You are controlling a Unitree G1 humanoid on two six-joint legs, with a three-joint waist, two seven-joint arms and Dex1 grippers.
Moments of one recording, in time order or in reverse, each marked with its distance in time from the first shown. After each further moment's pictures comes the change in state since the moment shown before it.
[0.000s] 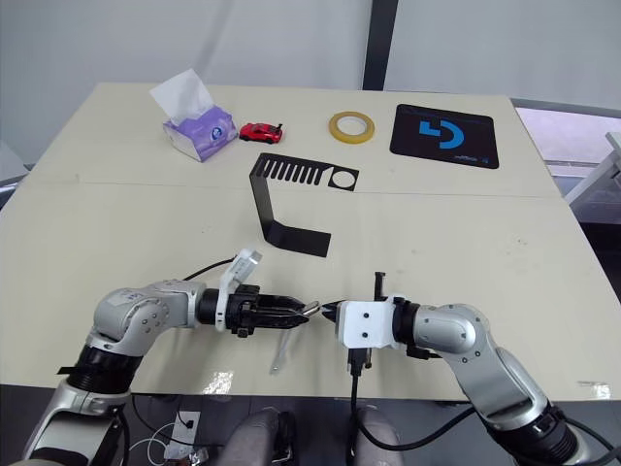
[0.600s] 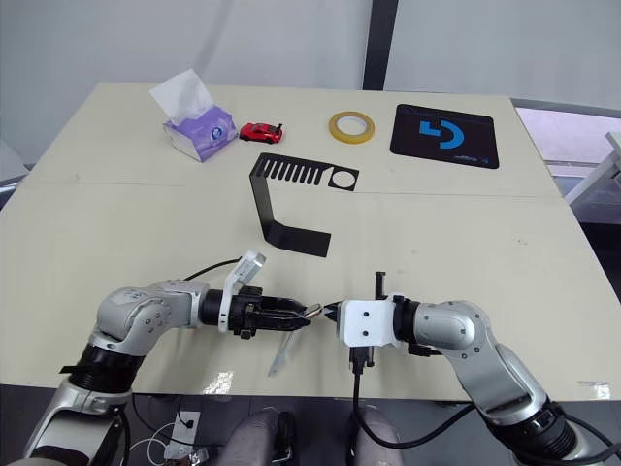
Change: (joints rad) left arm -0.006 0.003 -0.020 -0.011 0.011 0.015 0.009; right arm -0.013 -0.009 0.000 0.021 -0.011 -0.004 0.028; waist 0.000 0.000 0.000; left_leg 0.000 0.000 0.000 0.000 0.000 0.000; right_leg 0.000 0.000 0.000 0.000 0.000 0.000
